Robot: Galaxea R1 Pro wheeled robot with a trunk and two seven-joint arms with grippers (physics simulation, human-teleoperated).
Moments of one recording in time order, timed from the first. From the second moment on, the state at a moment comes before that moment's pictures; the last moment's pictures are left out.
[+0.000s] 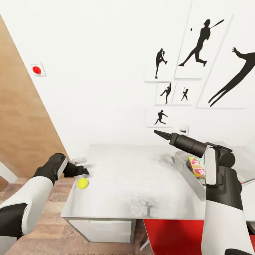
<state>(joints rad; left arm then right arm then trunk) -1.03 0.14 0.13 -0.49 -0.11 1.00 -0.32 -0.76 0.03 -0.31 -1.56 -0.21 1.04 0.90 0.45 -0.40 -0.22</state>
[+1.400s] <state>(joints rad) -1.03 0.12 0.12 -0.45 -0.11 0.92 -0.26 -0.76 0.02 -0.31 -1.56 -0.22 1.04 0.90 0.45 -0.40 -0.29</state>
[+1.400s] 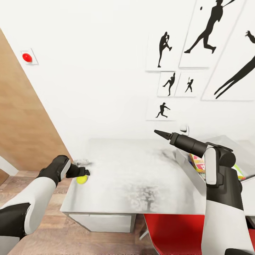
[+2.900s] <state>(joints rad) -1.03 0.12 0.12 -0.44 -0.10 0.93 -0.27 -0.75 0.02 -0.31 -1.56 -0.23 1.04 0.90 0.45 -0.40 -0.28</state>
